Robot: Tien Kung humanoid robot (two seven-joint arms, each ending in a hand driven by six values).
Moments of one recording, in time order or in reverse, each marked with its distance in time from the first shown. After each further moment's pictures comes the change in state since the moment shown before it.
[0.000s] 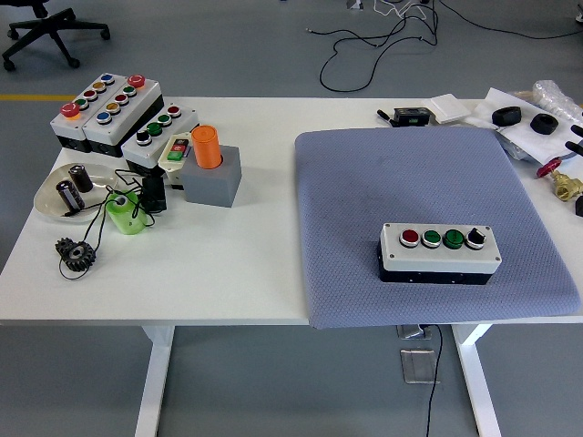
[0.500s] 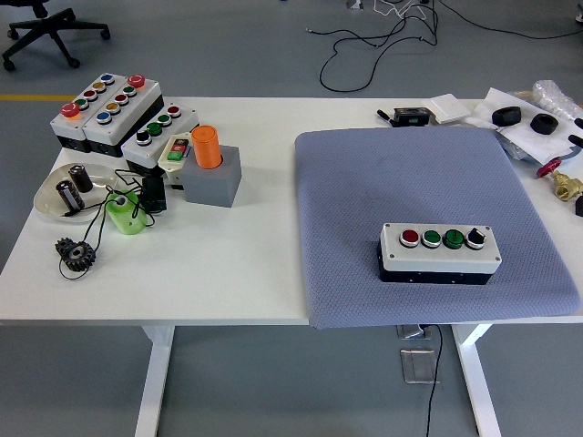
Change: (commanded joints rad) left arm -0.013 0.002 -0.005 0.000 0.006 0.000 0.001; right arm 0.000 0.003 0.019 0.006 0.002 -0.001 -0.003
